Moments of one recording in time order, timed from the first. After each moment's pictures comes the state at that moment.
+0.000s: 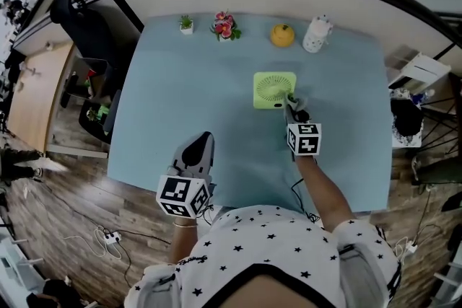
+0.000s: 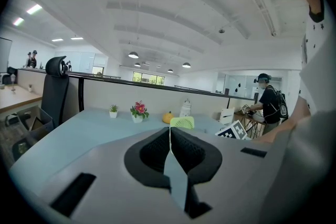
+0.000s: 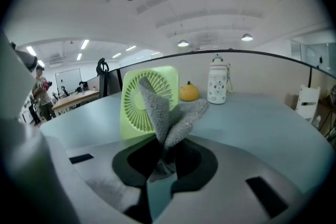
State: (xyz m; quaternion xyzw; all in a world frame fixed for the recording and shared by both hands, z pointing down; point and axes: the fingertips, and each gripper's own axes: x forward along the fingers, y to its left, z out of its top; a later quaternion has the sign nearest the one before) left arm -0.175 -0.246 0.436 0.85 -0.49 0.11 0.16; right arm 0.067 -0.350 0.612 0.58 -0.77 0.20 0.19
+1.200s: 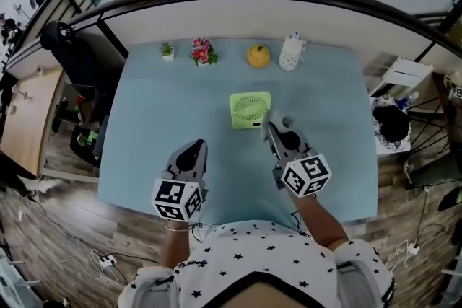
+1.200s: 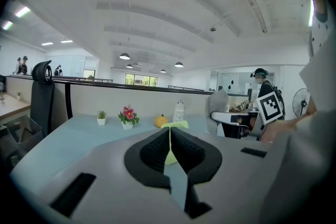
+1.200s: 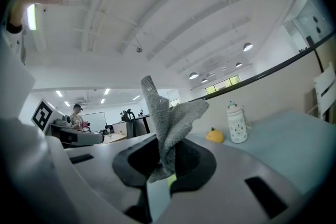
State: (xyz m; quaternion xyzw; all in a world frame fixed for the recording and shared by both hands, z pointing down) left arm -0.130 -0.273 0.427 0.87 -0.46 0.12 0.13; right arm 0.051 -0.300 0.441 0.51 -0.84 0.16 -0.04
